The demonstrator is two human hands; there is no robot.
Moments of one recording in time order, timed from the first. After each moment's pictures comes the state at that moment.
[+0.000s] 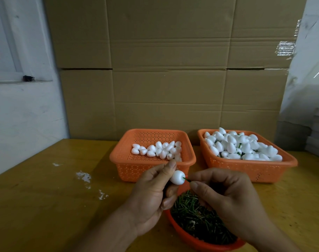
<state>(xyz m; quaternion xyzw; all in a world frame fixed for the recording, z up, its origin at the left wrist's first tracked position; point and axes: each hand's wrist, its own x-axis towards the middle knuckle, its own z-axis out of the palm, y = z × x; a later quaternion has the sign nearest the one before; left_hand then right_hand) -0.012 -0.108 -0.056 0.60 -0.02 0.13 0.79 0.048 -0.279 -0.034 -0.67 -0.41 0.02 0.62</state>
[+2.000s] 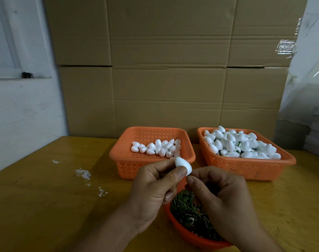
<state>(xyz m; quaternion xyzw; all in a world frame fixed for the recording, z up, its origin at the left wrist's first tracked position) -0.014 -0.111 -0.055 0.63 -0.07 0.21 0.74 0.044 -0.270 -0.050 -0.68 -0.41 -0.10 0.60</state>
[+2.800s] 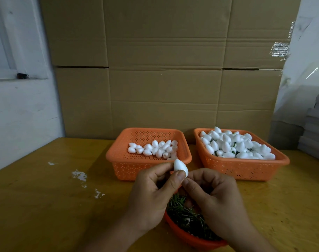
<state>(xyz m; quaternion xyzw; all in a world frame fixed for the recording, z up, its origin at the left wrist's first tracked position) -0.017 -0.119 -0.059 0.74 -0.13 0.32 0.58 0.046 -0.267 -0.051 -0.66 -0.38 0.00 0.65</state>
